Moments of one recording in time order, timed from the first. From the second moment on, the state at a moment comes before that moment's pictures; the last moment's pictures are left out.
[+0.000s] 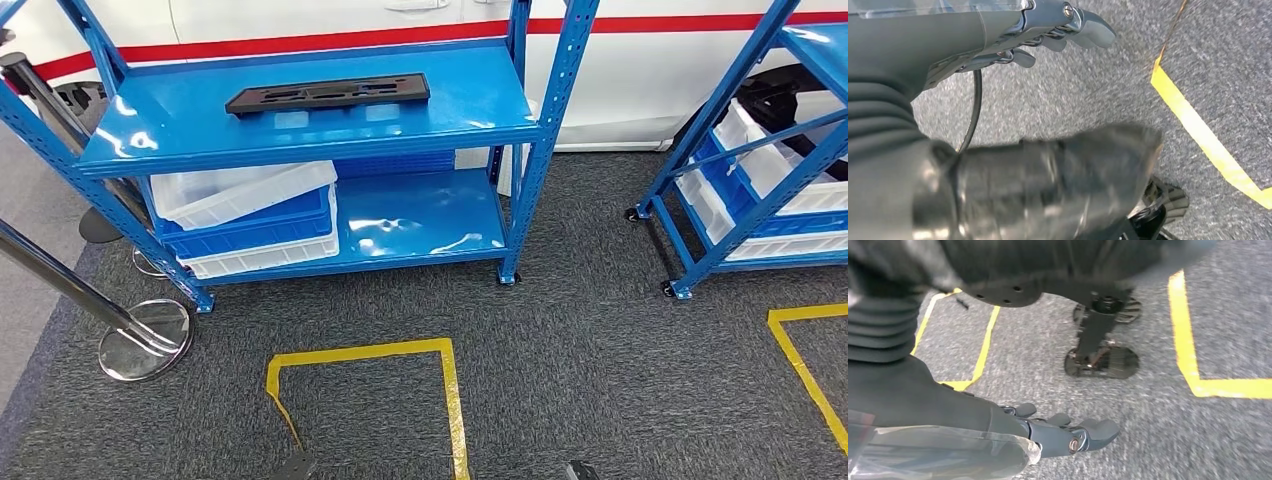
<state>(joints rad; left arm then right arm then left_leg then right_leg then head) -0.10 -0.02 -0.50 -0.32 0.10 0.11 0.15 -0.12 -0.06 0.36 -0.29 -0.58 -0.06 0.12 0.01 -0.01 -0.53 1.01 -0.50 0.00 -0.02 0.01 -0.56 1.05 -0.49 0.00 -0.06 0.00</state>
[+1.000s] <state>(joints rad) -0.12 -0.02 -0.63 -0.26 0.29 0.27 0.14 -0.19 -0.15 0.25 -0.32 -0.95 -0.34 -0.31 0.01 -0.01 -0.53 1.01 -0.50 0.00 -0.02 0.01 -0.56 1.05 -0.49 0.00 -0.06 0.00</state>
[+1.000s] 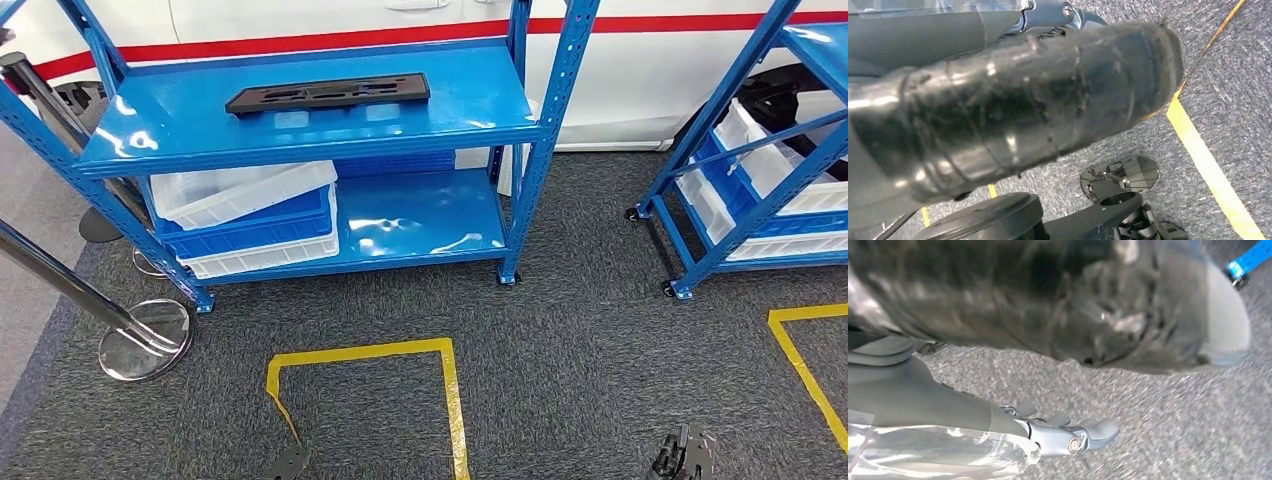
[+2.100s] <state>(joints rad) -0.10 -0.01 -0.63 -0.25 0.41 0.33 0.10 -0.10 -0.09 0.07 -1.15 -0.44 -0.46 -0.27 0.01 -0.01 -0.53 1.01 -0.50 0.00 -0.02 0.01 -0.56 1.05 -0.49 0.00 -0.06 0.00</state>
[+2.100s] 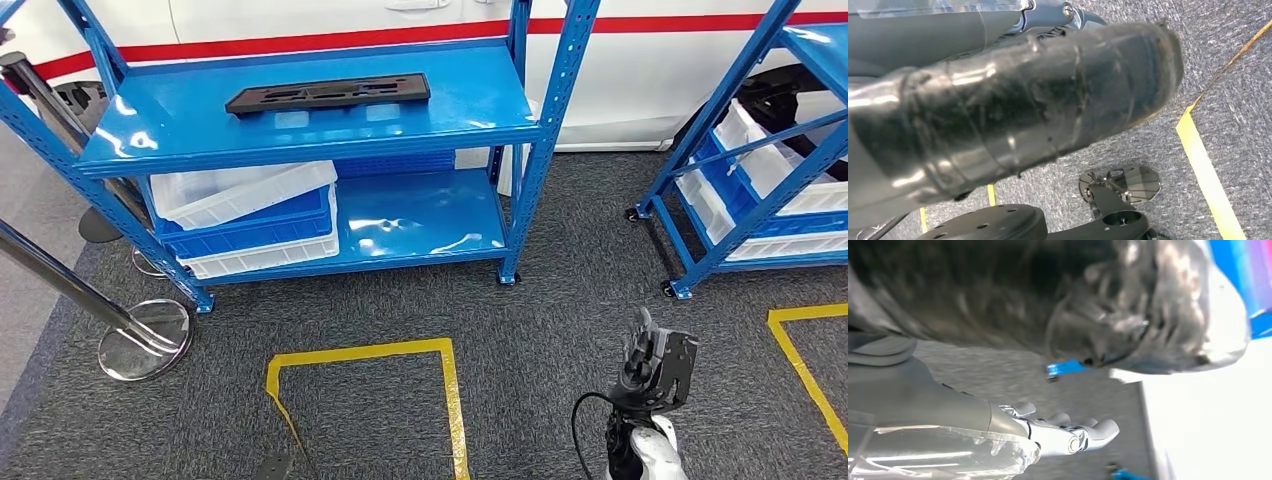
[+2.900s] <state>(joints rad) -0.09 0.01 -0.63 -0.24 0.47 0.35 0.03 -0.15 -0.13 0.21 -1.78 -0.08 -0.45 -0.16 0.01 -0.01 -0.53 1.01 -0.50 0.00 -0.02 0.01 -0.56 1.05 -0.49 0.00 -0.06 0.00</state>
